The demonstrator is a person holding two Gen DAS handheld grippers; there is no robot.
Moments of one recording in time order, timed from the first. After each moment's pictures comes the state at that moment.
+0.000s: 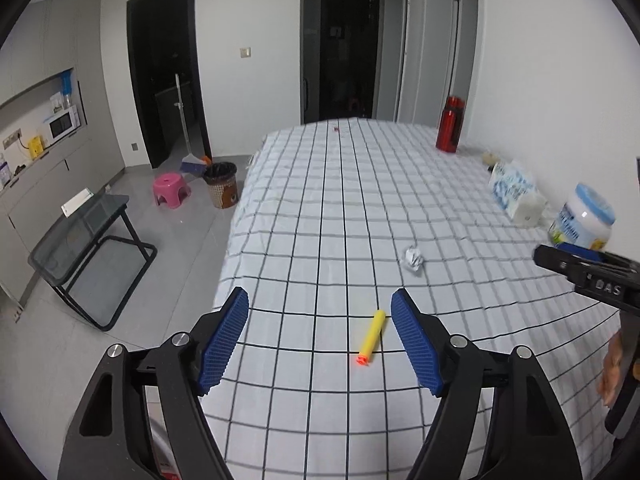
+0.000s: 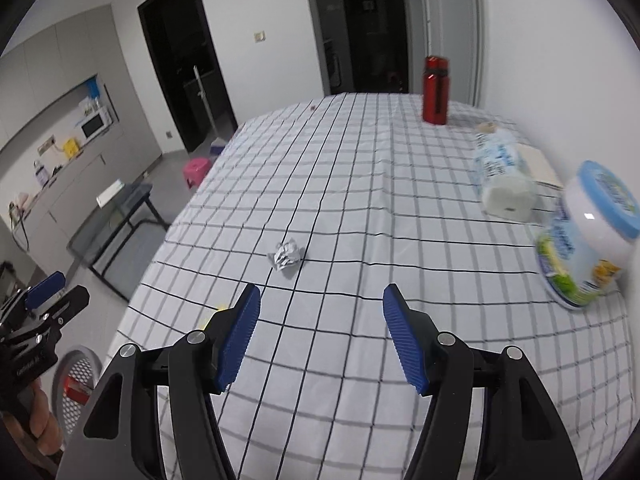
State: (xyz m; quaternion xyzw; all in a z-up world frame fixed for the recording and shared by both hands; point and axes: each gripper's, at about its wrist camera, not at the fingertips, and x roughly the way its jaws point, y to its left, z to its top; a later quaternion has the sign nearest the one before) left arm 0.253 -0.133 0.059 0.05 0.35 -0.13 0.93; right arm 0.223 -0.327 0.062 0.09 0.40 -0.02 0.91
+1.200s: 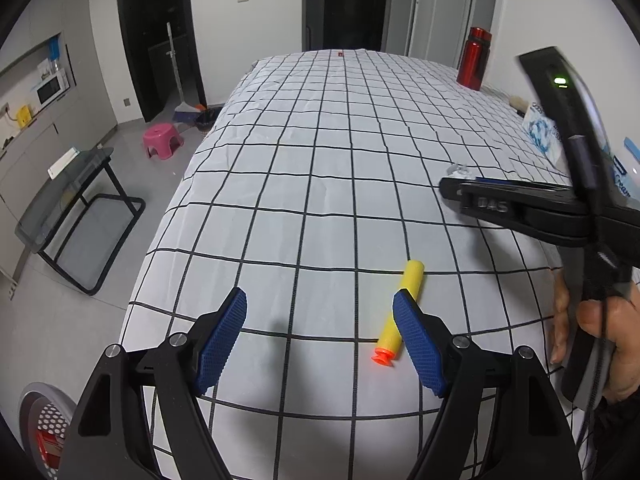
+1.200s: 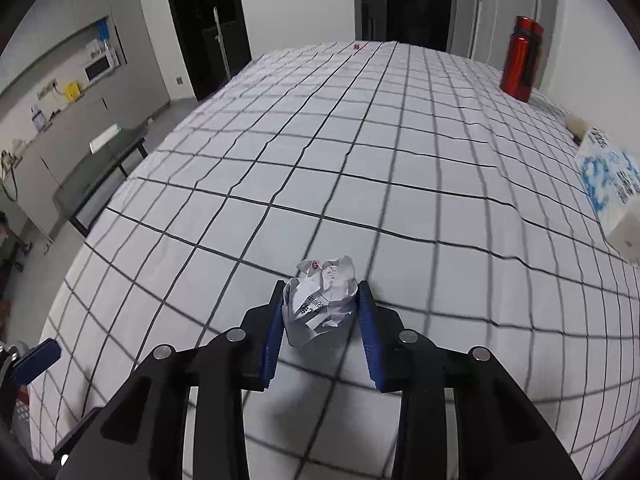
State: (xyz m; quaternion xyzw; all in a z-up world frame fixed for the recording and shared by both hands) left arm 0.303 -0.159 -0.052 0.05 0.43 -0.12 0.89; right arm 0.366 -0.278 -0.060 0.05 0.45 0.01 0.89
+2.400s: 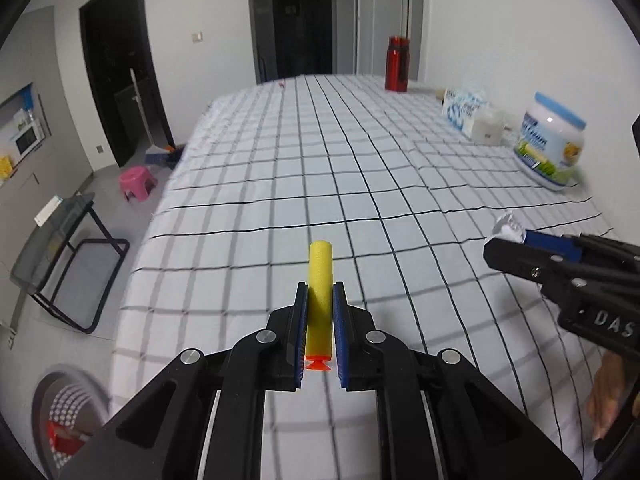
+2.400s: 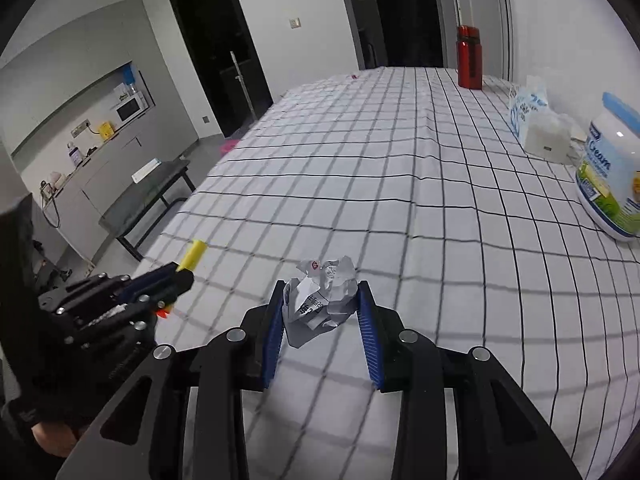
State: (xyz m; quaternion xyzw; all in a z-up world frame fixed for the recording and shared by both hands) left arm 0.175 -0.168 -0.006 0.09 0.37 -0.19 0.90; right arm 0.139 -0.285 0.000 0.11 0.40 0.05 0.91
